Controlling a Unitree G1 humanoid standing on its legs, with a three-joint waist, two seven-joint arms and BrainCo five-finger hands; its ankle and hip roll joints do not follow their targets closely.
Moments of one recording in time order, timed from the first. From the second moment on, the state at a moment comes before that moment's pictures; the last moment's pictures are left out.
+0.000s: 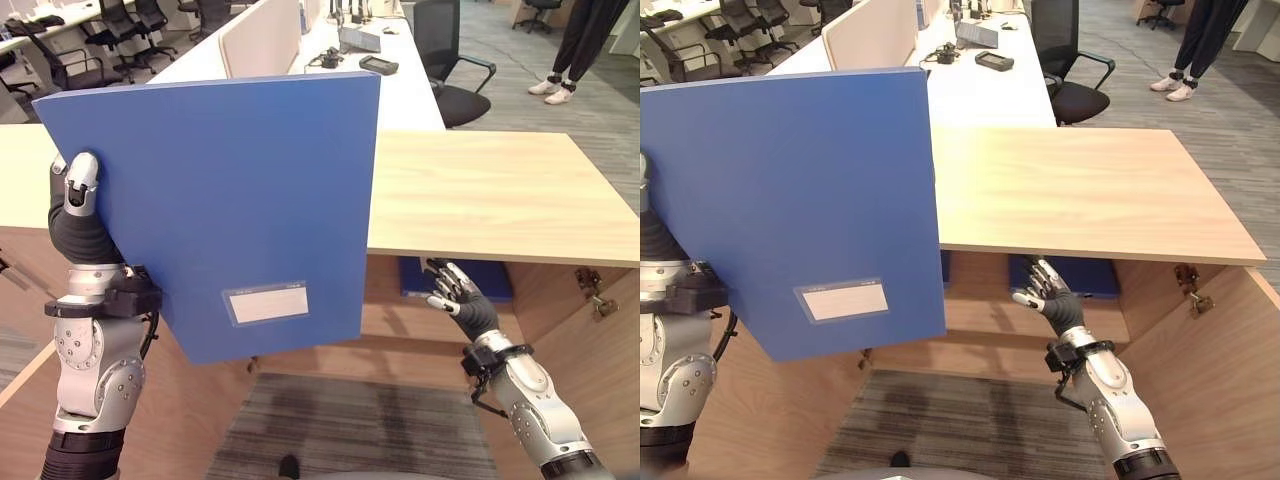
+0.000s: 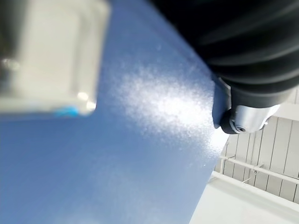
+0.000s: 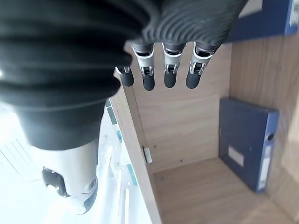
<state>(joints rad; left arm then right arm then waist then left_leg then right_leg) -0.04 0.59 0.16 -0.35 -0.75 -0.38 -0.02 0.07 -0.50 0.16 0.00 0.68 -0.10 0.17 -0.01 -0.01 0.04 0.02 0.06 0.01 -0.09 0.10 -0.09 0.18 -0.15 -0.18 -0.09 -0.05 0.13</state>
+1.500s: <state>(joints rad) -0.13 0.57 0.03 -0.29 -0.60 -0.35 -0.06 -0.21 -0.43 0.43 -0.15 0.69 -0.10 0.30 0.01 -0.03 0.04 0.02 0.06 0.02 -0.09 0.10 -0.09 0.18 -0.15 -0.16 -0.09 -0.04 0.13</state>
